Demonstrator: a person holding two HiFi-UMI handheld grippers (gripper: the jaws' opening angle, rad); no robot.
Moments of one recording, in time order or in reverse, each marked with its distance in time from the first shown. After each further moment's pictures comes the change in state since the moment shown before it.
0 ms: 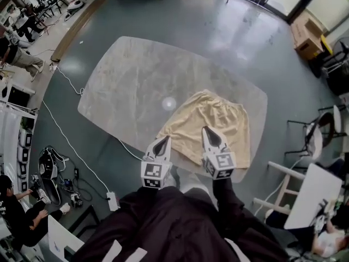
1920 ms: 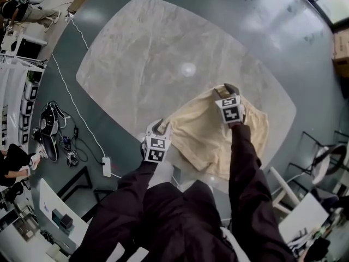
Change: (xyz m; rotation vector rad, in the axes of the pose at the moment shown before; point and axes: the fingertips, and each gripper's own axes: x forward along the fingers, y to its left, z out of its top) left arm 0.106 0.080 -0.175 -0.079 0.464 0.203; right arm 0.253 -0.137 -0.134 -0.355 0.563 0.124
